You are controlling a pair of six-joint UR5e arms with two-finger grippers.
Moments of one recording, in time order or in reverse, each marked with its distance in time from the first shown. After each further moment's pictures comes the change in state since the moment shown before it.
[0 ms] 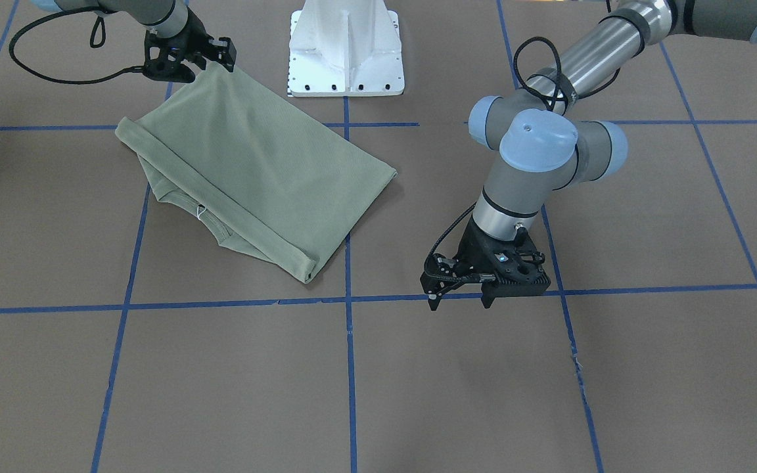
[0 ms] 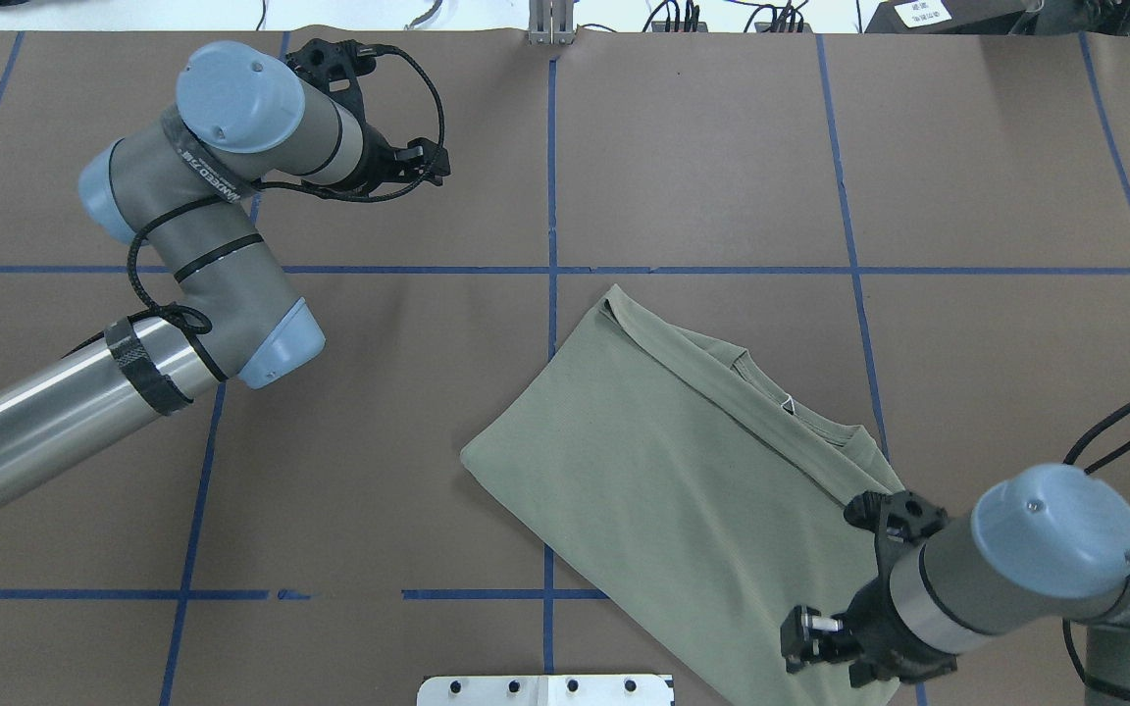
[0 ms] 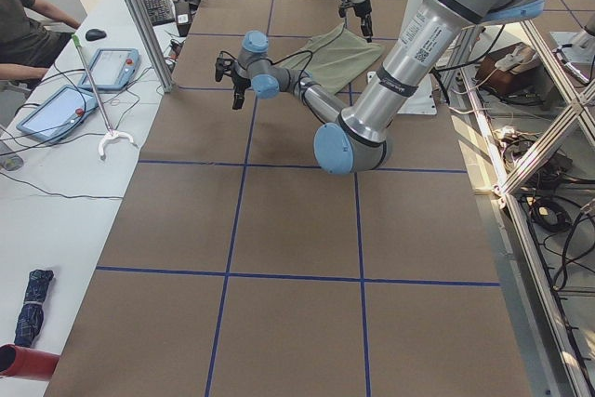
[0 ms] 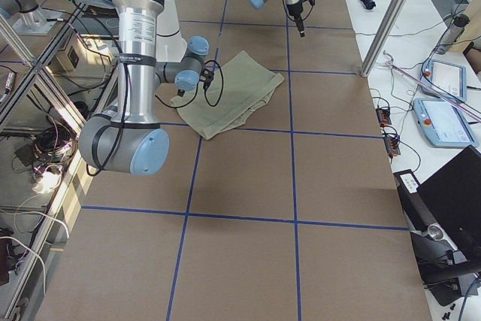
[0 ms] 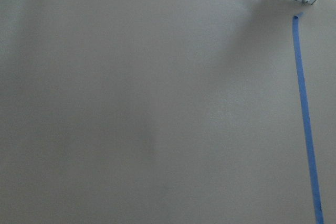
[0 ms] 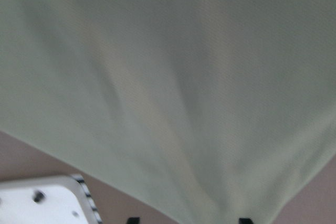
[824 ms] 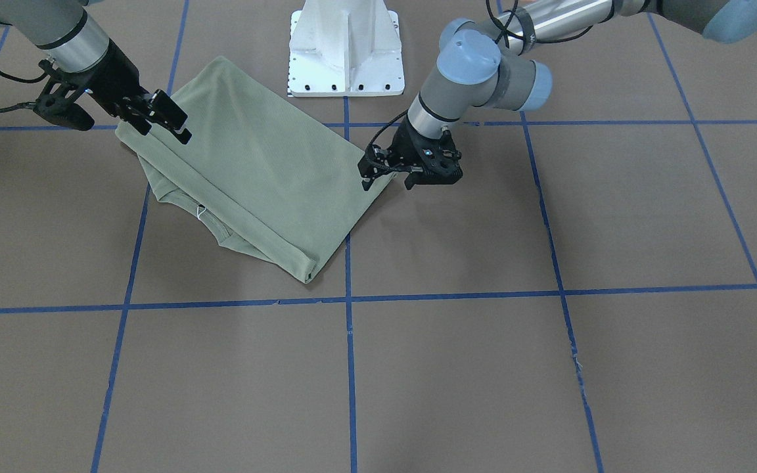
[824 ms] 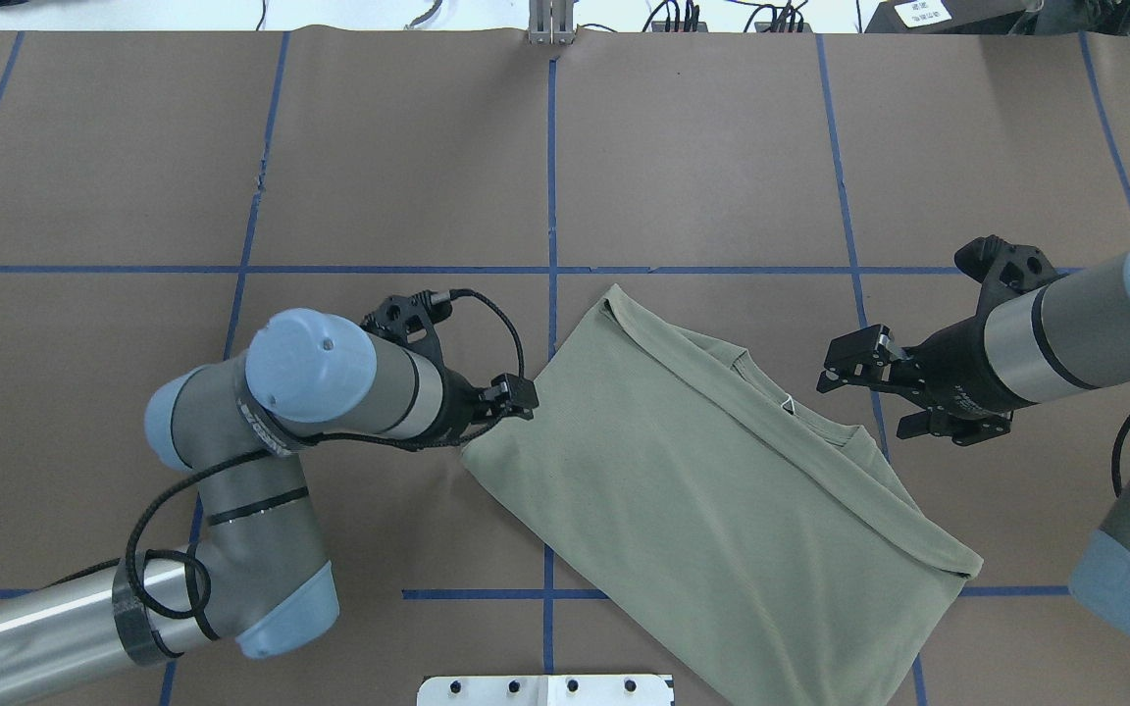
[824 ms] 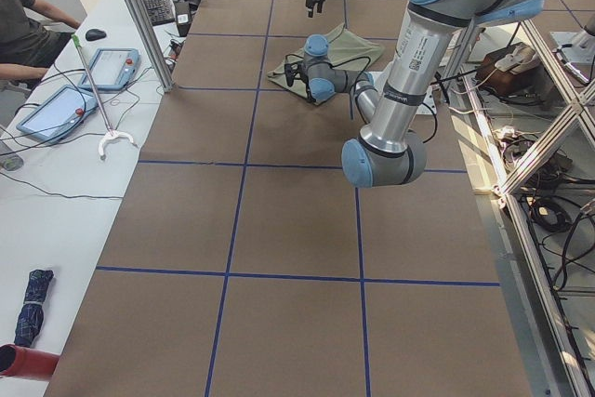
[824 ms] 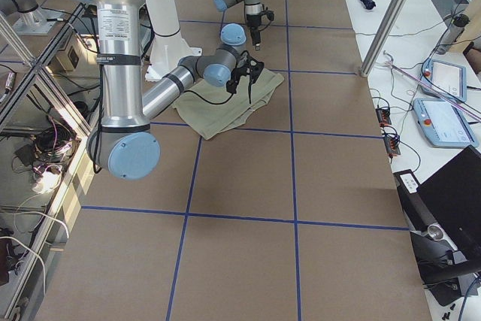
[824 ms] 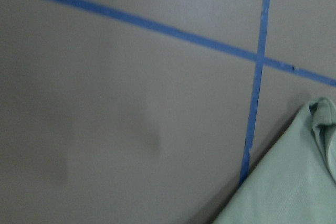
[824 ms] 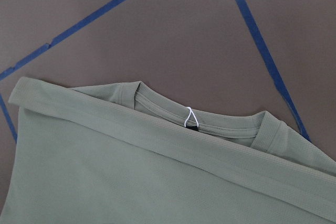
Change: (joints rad) left arm 0.356 0.127 -0.235 0.003 0.016 -0.417; right arm 0.372 0.075 -0.043 0.003 0.002 -0.015
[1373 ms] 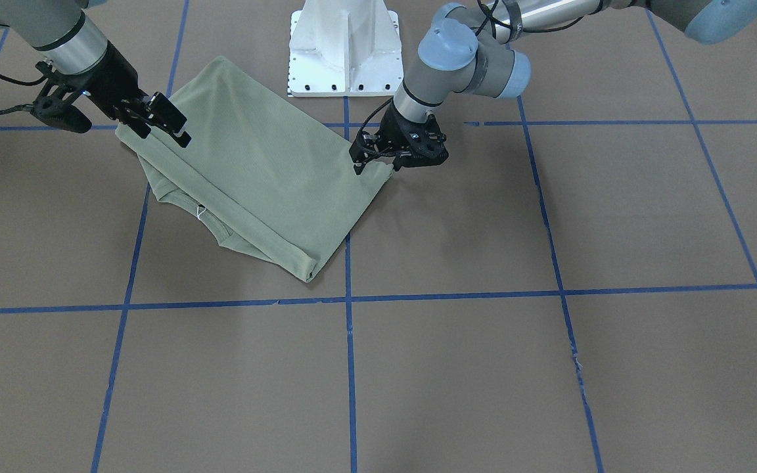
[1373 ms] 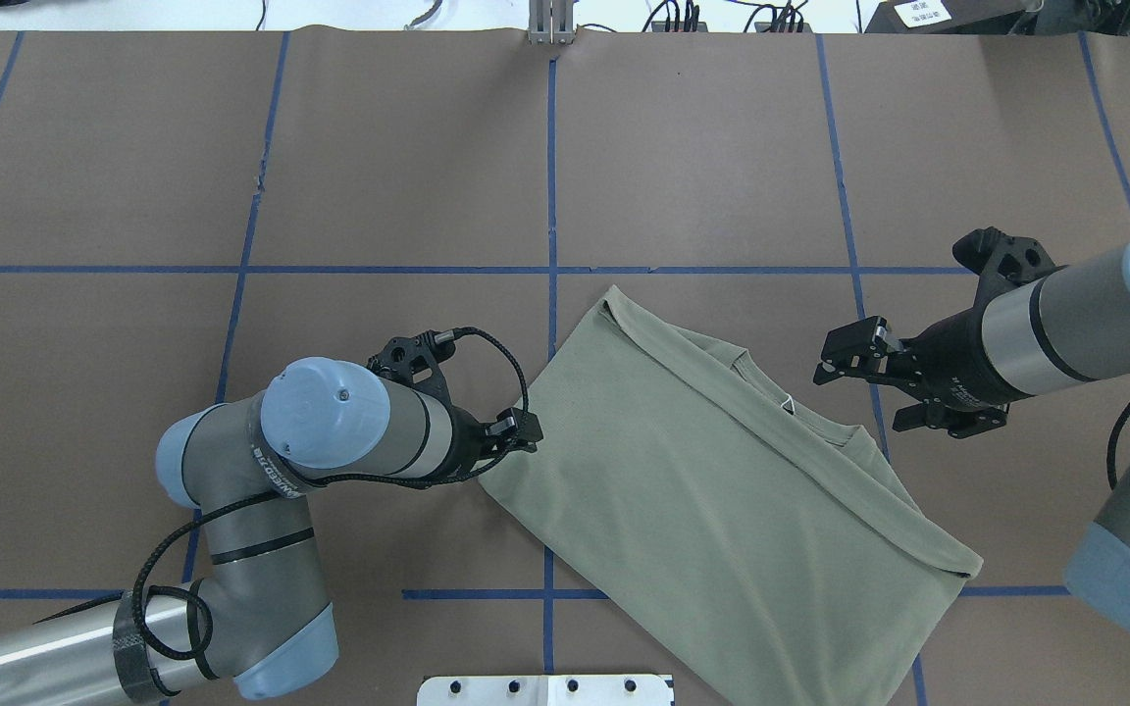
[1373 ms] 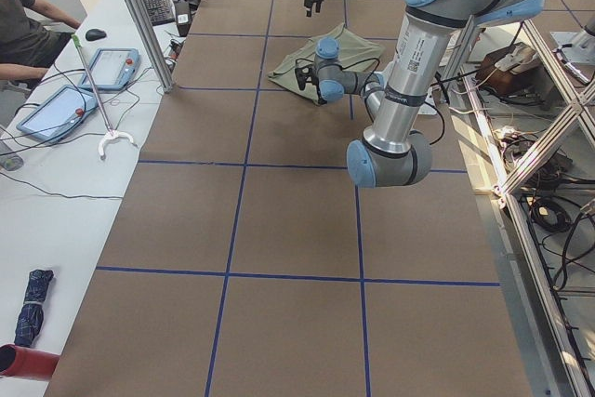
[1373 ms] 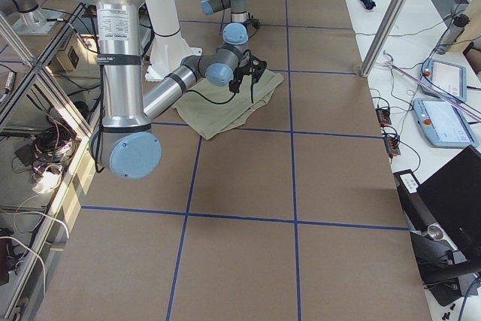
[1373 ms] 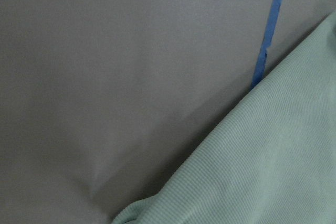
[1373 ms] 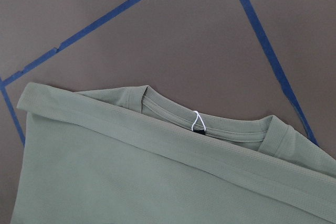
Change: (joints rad) left arm 0.030 0.015 -0.008 0.014 0.026 -0.057; right arm 0.005 0.015 -0.004 0.000 -0.003 0.001
